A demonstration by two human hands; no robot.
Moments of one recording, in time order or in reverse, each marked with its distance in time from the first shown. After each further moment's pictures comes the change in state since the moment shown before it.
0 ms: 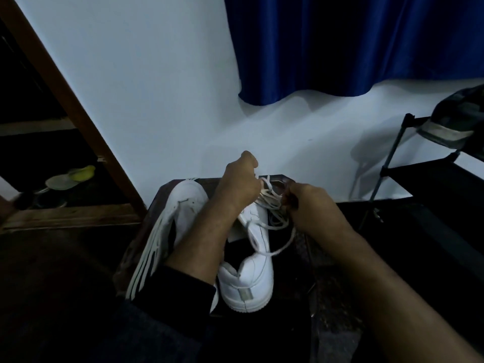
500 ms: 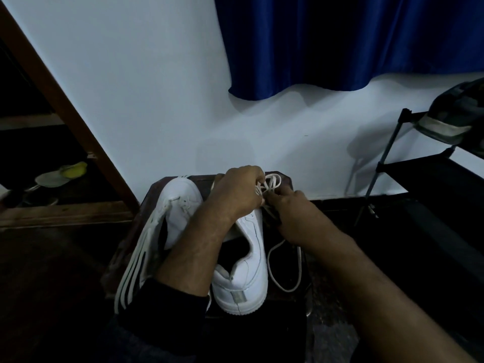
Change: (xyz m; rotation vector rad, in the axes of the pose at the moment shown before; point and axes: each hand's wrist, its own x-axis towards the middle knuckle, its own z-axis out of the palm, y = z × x) left_hand -0.014 0.003 0.000 0.338 -0.111 0.132; right_hand -0.004 -0.006 0.014 -0.240 -0.235 -0.146
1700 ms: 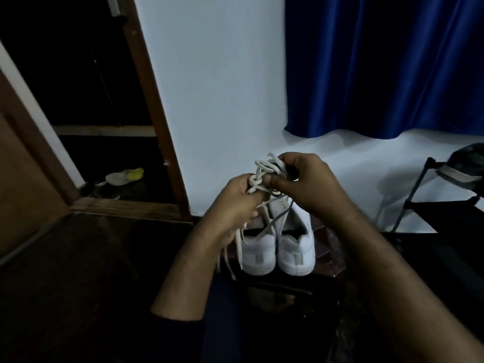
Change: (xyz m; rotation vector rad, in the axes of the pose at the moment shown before) left_hand -0.177 -0.039 -0.098 -0.920 0.212 -0.049; right_hand -0.073 -0.167 -0.113 0.561 0.338 -0.257
